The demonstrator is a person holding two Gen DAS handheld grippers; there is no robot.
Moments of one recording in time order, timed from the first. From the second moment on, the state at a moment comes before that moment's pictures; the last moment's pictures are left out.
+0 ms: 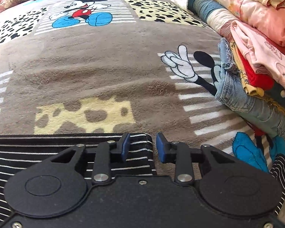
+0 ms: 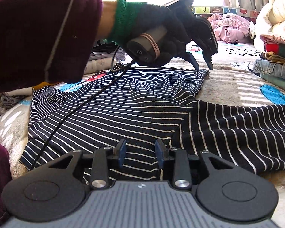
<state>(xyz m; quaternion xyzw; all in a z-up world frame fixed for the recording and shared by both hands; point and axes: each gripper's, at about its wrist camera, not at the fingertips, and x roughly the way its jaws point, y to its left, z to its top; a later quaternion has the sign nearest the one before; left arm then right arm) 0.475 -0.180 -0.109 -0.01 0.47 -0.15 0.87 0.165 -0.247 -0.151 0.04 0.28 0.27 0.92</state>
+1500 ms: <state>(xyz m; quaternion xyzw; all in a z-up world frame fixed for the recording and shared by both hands) 0.463 -0.159 -0.096 0.01 0.39 -0.13 0.91 0.156 -0.237 -0.152 0.03 0.30 0.29 0.91</state>
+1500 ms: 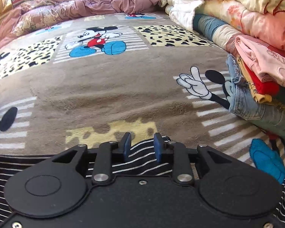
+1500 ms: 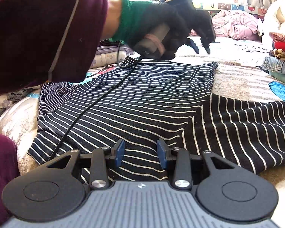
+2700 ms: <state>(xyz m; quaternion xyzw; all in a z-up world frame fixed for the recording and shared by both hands) 0.452 -0.185 -0.074 0.00 0.35 -0.08 0.93 0.155 -0.244 -0.151 0.04 0.29 0.30 0.91</state>
